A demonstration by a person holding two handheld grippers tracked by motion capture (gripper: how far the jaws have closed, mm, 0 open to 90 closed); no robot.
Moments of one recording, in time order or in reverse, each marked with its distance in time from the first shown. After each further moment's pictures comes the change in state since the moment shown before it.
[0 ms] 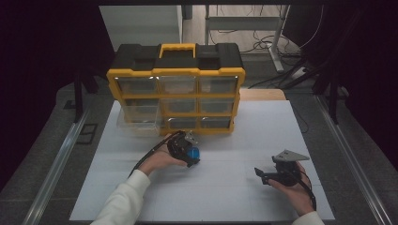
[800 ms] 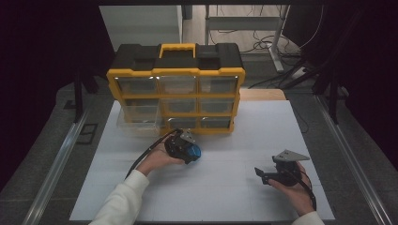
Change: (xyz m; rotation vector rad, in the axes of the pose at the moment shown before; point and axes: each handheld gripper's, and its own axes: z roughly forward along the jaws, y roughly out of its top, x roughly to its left) left arm -0.001 0.000 -0.017 -0.058 -0.017 0.015; right arm 0.000 0.000 -0.001 -0.003 0.000 0.003
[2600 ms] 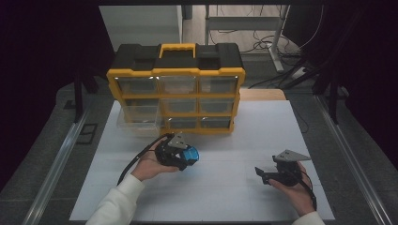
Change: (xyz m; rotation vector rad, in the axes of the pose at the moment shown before) left arm -0.038 -0.009 -0.051 -0.123 0.028 0.006; right arm 0.000 0.001 -0.002 -0.014 -0.001 0.000
